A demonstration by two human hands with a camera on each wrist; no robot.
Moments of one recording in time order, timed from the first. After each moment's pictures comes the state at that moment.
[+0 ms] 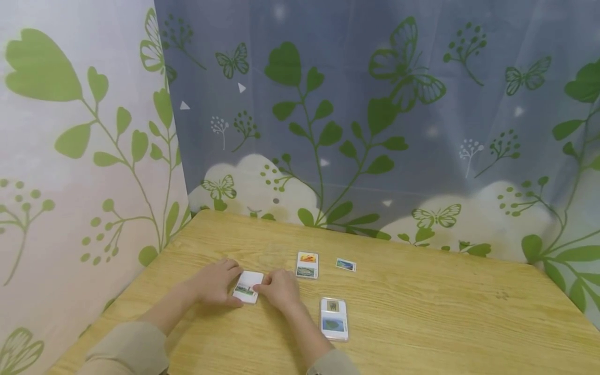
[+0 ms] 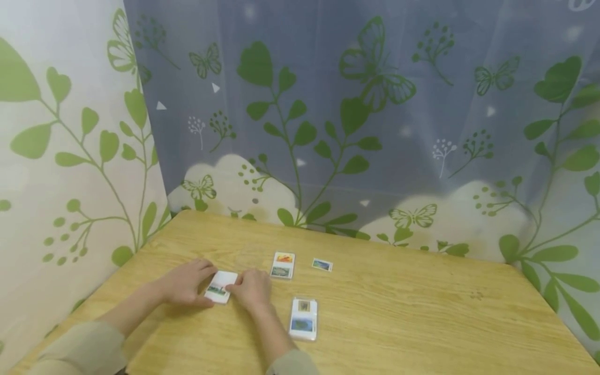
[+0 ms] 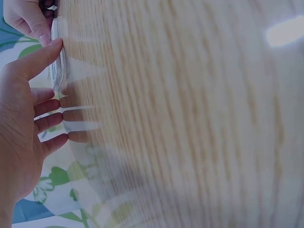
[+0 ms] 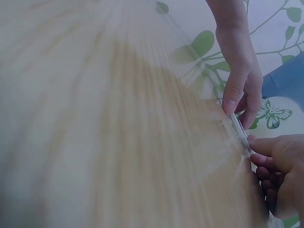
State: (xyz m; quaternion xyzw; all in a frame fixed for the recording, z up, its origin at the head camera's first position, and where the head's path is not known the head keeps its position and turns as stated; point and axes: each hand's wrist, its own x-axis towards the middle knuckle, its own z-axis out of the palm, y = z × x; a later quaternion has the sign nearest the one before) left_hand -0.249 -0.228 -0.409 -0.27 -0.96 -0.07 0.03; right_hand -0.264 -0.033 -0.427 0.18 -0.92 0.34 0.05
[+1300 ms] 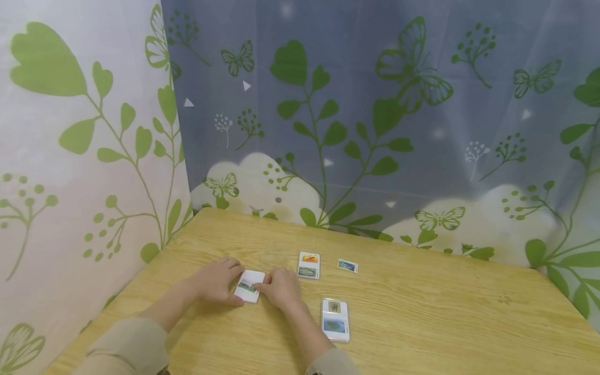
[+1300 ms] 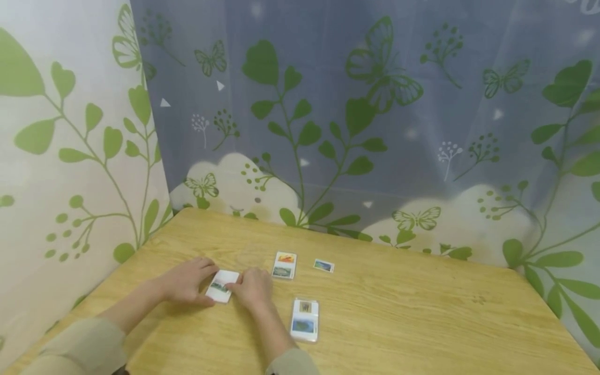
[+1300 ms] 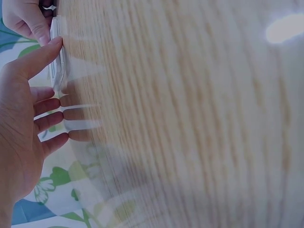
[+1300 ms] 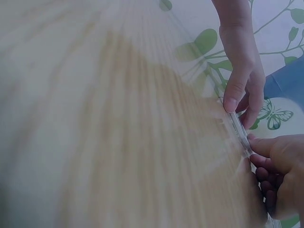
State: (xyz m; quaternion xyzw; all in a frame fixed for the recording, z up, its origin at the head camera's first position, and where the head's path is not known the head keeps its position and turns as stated) left_hand -0.256 -0.233 -0.416 -0.27 -0.96 -0.07 0.02; right_hand -0.268 -0.036 -0.426 0.19 -0.94 0.30 0.05
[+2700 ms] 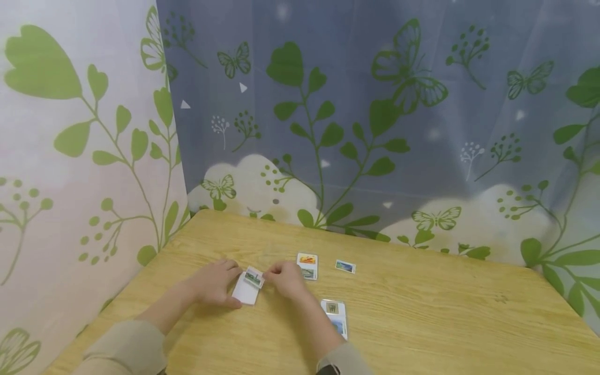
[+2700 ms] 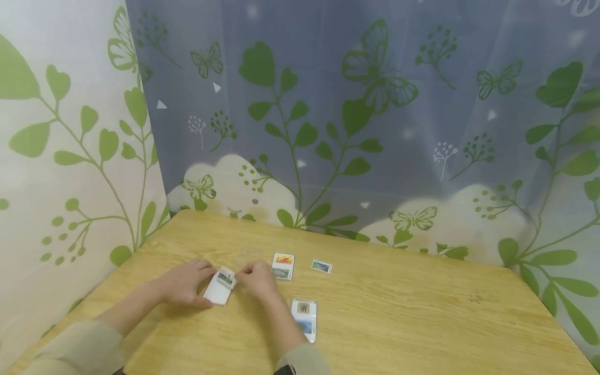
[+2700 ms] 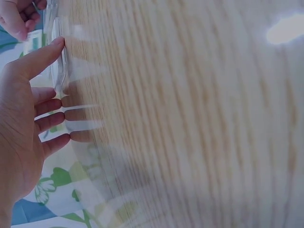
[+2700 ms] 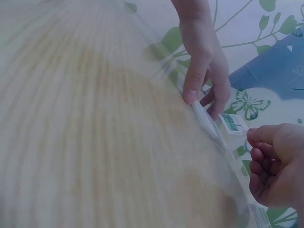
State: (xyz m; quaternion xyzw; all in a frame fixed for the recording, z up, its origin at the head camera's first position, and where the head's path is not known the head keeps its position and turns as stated) left_hand -0.255 -0.230 -0.410 -0.28 -0.96 -0.07 0.03; right_hand -0.286 -0.019 -0.417 0.17 -0.86 0.48 -0.04
